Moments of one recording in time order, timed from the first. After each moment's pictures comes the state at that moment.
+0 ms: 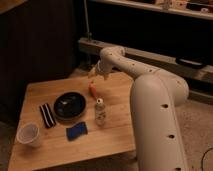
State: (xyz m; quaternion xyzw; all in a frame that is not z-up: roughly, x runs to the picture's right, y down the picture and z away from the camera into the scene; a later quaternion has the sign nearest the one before) arm -0.056 -0.072 0.942 -0.02 -0.24 -0.69 0.68
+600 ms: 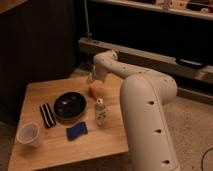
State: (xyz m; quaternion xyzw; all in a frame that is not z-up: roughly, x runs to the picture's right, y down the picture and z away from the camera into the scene) arm -0.067 -0.049 0.977 -0.03 -0.24 -0.72 0.65
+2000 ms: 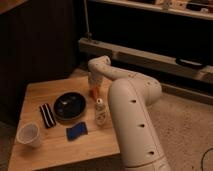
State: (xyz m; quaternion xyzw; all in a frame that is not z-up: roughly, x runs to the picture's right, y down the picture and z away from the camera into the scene) arm -0.088 -0.013 1.009 -0.07 -0.27 -0.73 0.62
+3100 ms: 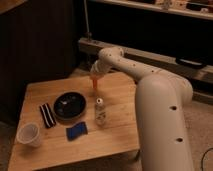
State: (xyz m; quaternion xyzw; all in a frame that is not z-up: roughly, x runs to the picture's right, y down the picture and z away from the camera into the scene) arm -0.092 -0.090 0.894 0.09 -0.30 -0.68 0.66
